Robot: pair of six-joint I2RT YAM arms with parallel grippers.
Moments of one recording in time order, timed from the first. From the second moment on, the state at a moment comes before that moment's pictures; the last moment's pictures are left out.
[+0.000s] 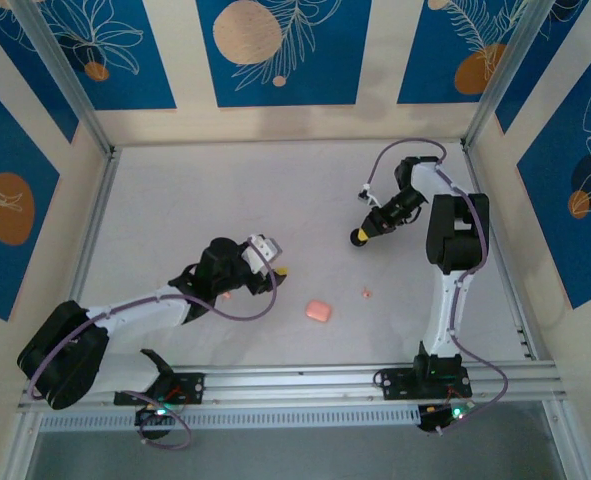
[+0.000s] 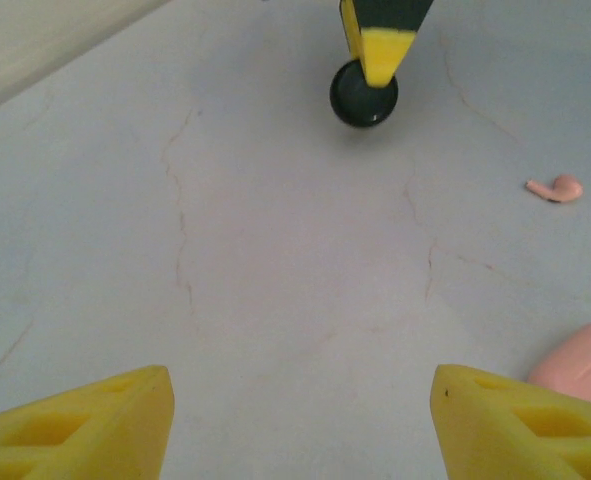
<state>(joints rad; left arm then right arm) -0.72 1.27 0.53 0.29 0.16 0.21 0.01 2.20 1.71 -1.34 -0.65 -0.69</state>
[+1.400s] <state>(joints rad) -0.85 1.30 0.90 -0.27 0.05 -0.06 -0.02 1.89 1.55 -1.12 -0.57 -0.48</state>
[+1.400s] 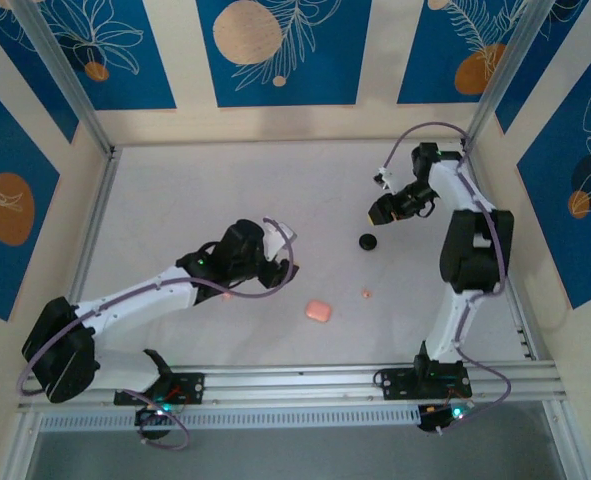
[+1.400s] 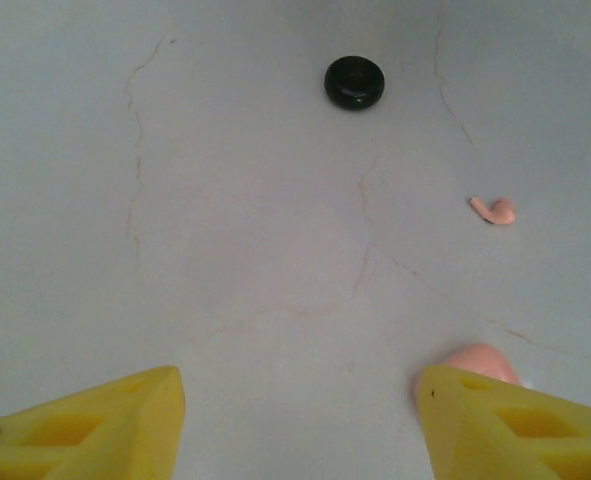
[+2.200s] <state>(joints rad) -1.10 2.01 1.64 -1.03 -0.03 -0.55 0.02 1.03 0.76 -0.48 -0.61 0.24</state>
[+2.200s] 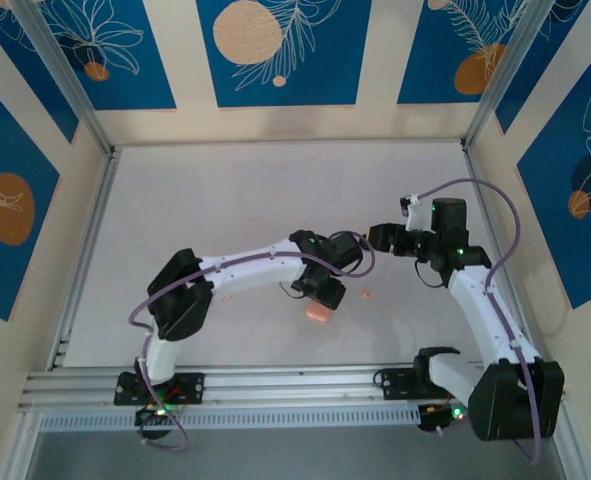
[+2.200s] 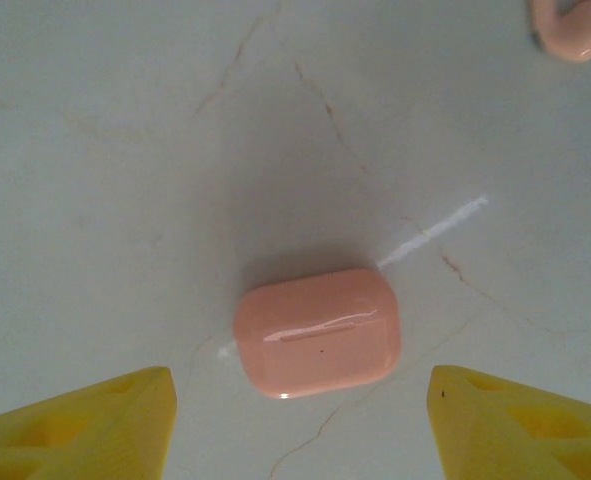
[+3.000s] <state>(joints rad) -1.12 2.17 1.73 -1.10 0.03 -0.63 0.02 1.00 0.69 -0.47 -0.63 0.25</state>
